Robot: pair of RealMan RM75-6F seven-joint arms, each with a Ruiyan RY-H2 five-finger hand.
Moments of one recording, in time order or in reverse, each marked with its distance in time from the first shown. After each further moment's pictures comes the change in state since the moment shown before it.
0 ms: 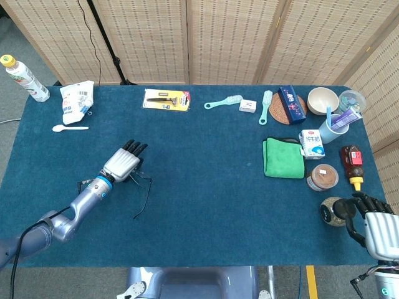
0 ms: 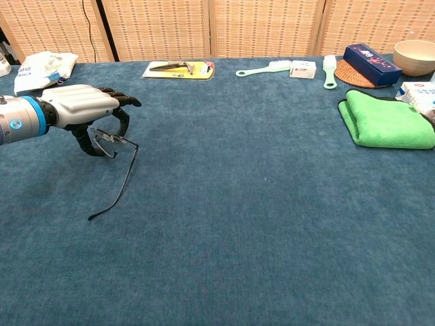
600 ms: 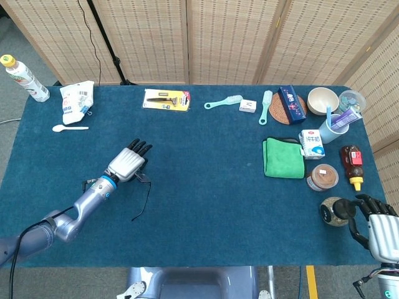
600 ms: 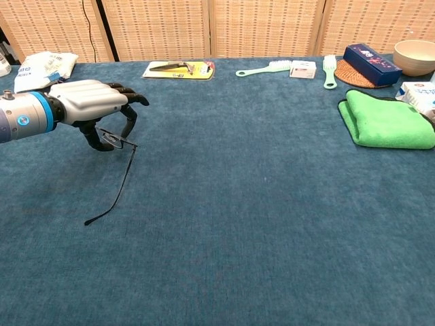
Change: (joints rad) left arm -0.017 0.012 -0.013 -0.052 -0.015 -0.003 0.060; right arm -0.013 0.002 -0.002 0.012 0.000 0.011 0.021
